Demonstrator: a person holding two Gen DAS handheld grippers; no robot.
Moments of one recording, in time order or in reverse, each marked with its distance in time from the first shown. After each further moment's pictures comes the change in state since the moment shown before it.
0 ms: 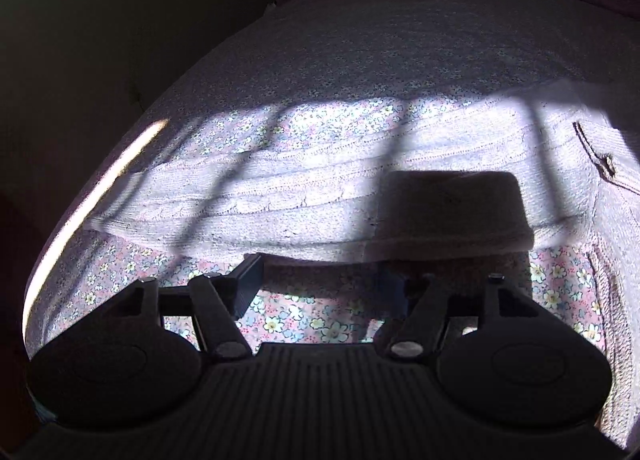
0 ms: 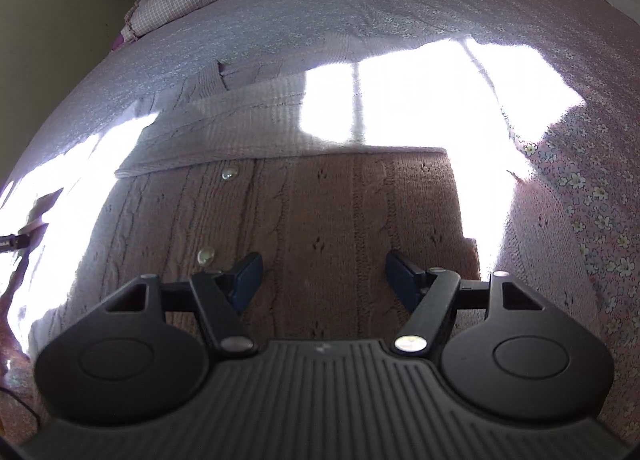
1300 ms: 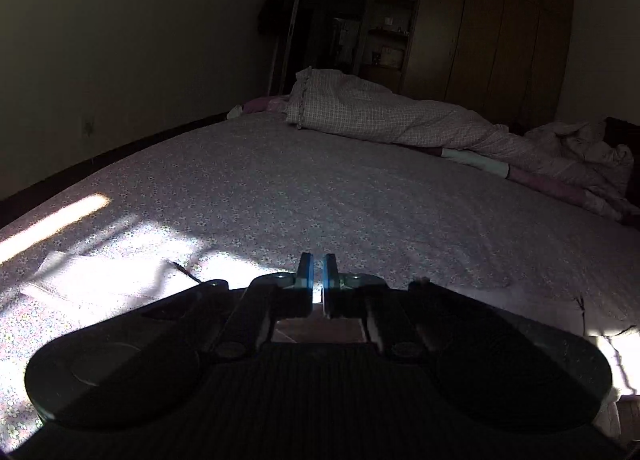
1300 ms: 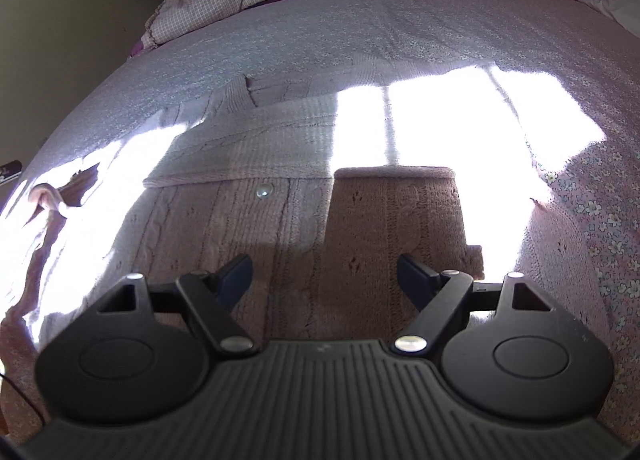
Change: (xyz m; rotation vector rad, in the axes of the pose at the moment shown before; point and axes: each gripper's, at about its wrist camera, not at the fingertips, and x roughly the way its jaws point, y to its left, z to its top) left arm -0.069 0.007 0.046 -0.328 -0.383 -0.287; right arm -0.011 0.018 0.003 -0.034 -0.059 0.037
